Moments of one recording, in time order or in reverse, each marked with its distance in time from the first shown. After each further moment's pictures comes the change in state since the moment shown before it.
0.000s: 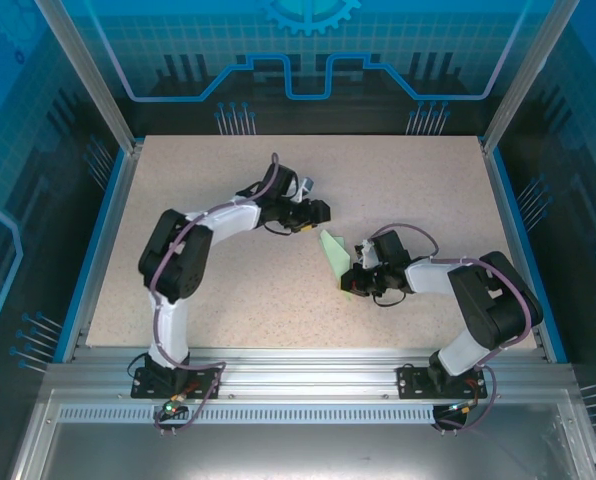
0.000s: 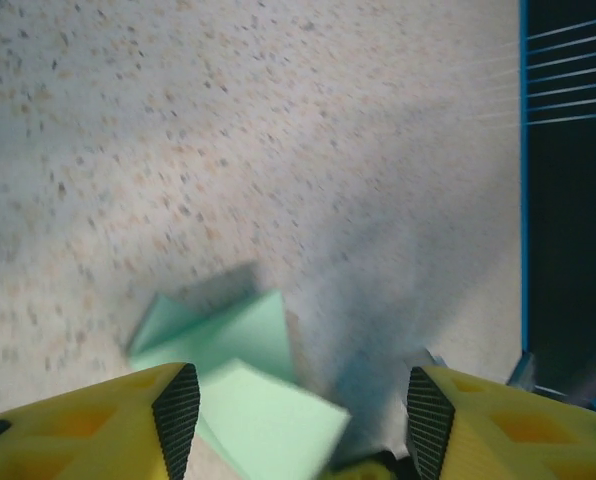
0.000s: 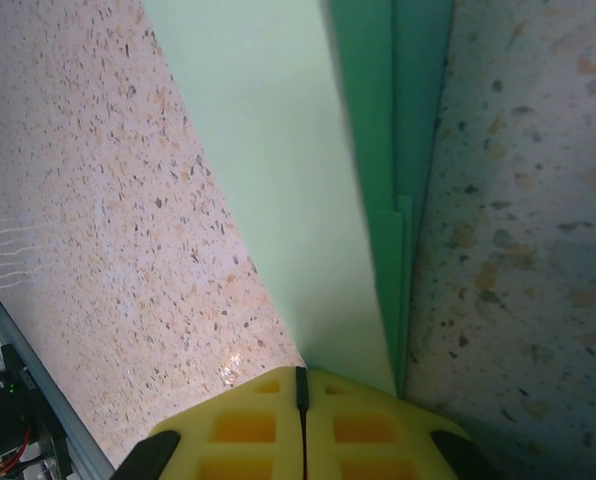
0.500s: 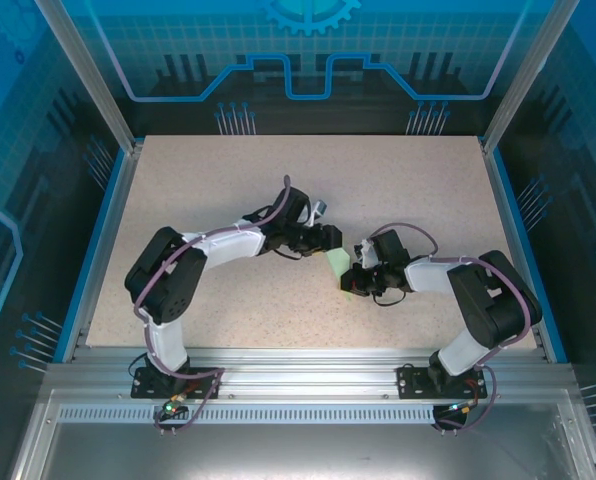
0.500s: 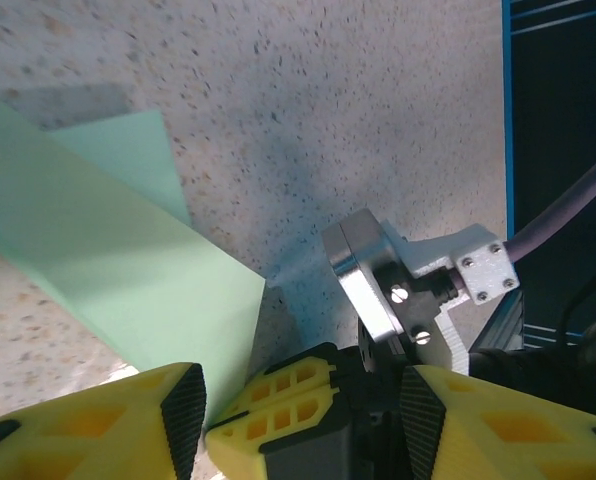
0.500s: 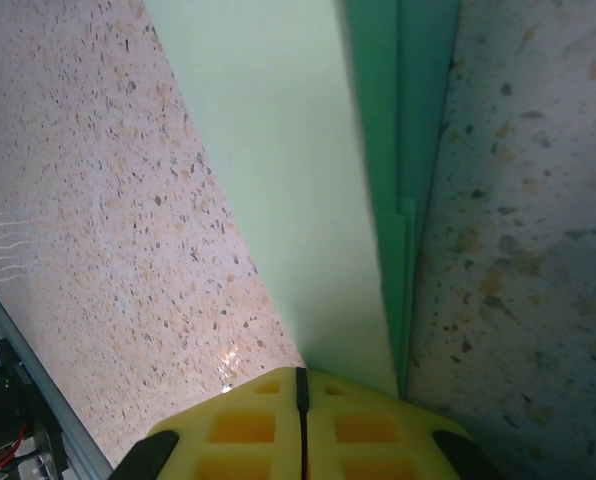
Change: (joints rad) left arm -0.163 -0.102 -0.178 0.101 -0.049 -0.087; right arm 0.000 0.009 0.010 -0.009 -0.005 -0.020
